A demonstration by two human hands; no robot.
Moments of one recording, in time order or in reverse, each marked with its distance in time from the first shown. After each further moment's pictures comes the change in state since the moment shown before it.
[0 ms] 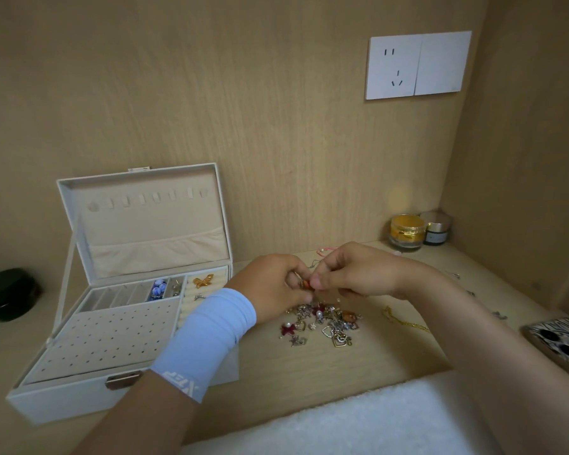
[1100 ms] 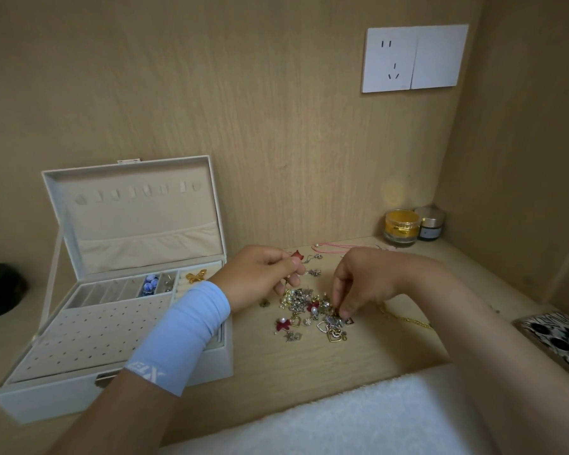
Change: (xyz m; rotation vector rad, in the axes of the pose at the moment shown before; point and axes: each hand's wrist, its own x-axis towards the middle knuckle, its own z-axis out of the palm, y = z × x) left_hand 0.001 -0.010 -0.006 -0.427 -0.005 -0.053; right_hand -0.007 0.006 -0.009 -0.429 -0.105 0.171
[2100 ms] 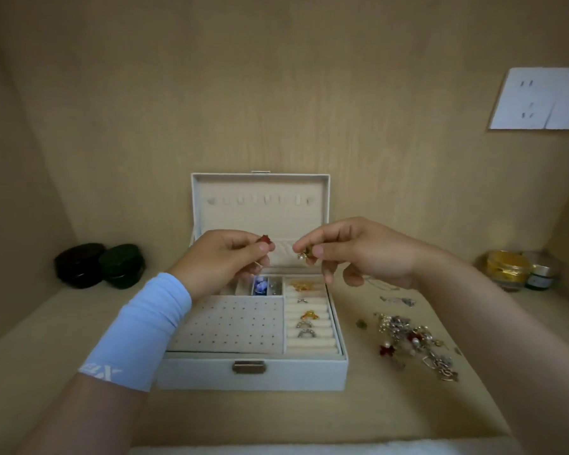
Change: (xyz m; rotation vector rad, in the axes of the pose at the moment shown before) left_hand -0.095 -0.044 -0.155 -0.210 0.374 -0.020; right_hand 0.047 -0.165 -0.002 0.599 0.004 -0.437
